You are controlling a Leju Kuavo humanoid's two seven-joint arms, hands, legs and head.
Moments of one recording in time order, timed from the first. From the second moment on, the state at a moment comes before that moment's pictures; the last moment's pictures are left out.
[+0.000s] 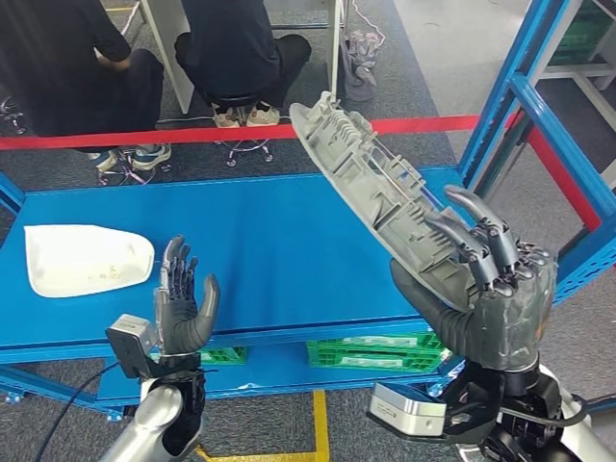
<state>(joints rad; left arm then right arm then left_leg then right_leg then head) -0.12 0.05 -0.55 -1.48 0.30 0.44 -0.70 -0.29 -0.30 0.64 -2.00 1.26 -0.58 0.11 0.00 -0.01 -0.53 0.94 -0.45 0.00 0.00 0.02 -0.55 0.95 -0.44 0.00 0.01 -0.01</state>
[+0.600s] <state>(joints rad) -0.12 0.05 -0.55 -1.48 0.30 0.46 -0.70 -0.28 -0.30 0.64 -2.00 1.24 -0.57 0.09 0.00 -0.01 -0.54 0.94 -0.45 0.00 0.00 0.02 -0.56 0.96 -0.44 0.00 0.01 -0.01</state>
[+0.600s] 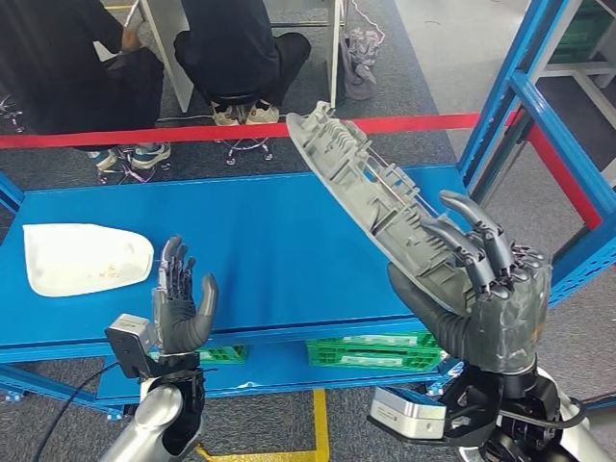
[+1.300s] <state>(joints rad) -0.12 0.05 -0.55 -1.48 0.30 0.47 -0.70 -0.28 -0.30 0.64 -2.00 1.24 -0.57 0.08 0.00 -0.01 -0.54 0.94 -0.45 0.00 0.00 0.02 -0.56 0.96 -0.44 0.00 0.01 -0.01</state>
